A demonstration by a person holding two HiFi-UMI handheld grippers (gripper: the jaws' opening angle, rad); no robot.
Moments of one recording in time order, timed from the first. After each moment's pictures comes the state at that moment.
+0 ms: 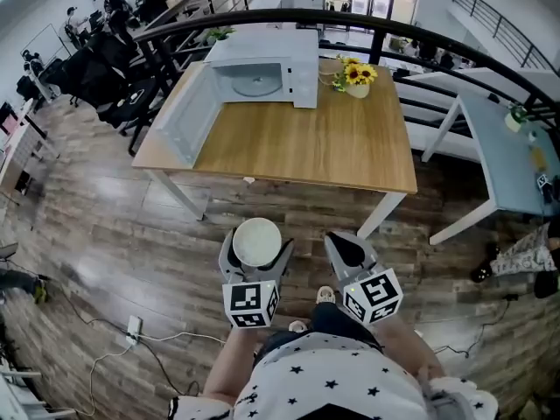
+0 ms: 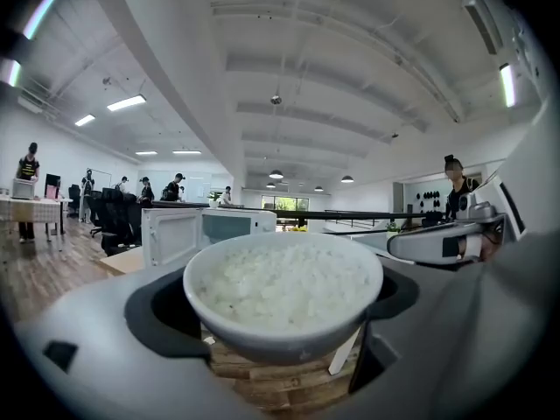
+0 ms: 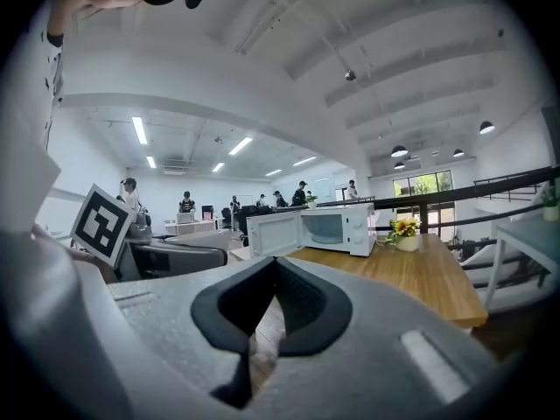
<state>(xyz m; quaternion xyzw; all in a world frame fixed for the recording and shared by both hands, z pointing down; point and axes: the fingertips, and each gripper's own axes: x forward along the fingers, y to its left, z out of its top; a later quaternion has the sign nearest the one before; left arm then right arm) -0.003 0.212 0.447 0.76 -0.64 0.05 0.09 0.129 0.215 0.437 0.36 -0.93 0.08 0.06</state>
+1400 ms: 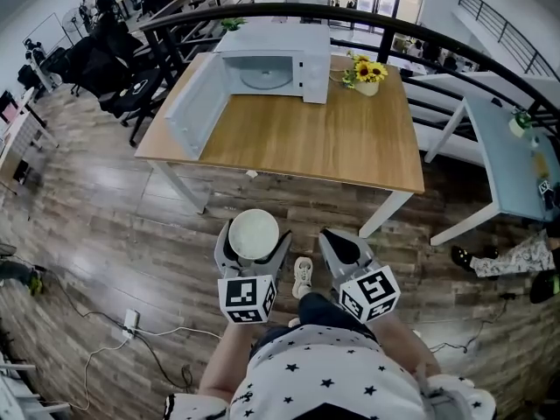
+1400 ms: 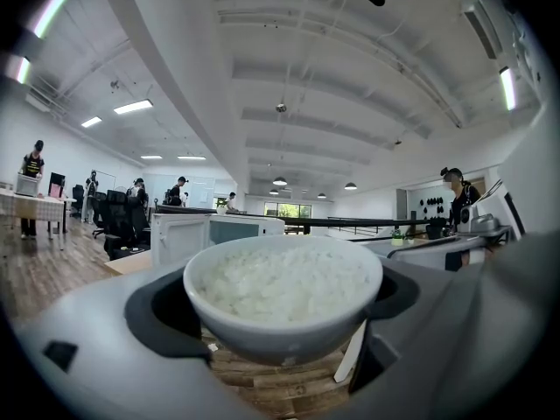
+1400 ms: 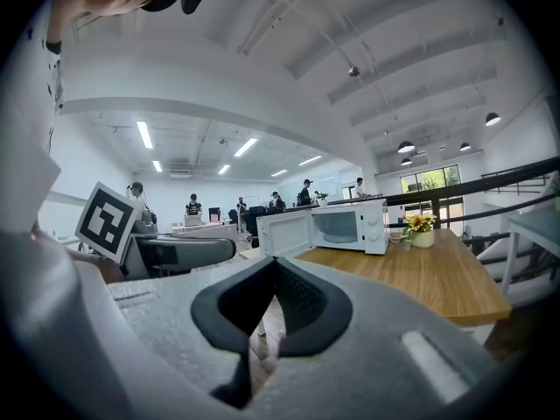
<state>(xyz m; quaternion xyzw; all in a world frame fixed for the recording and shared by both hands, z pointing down) -0.038 0.215 0.438 0.75 -0.65 0.03 0.08 0.088 0.223 0.442 0.35 -0.93 0.09 0.05</state>
